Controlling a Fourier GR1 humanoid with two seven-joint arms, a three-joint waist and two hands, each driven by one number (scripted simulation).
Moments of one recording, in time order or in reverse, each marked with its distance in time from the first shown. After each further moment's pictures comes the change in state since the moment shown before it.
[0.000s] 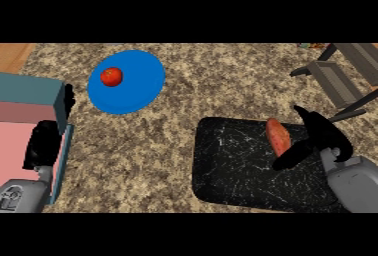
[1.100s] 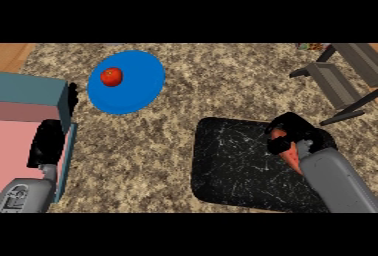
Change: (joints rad) left arm -0.007 -0.065 0.051 -0.015 -0.072 -0.046 0.028; right arm -0.064 0.149 -0.026 0.253 0.120 0.127 -0.144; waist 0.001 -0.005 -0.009
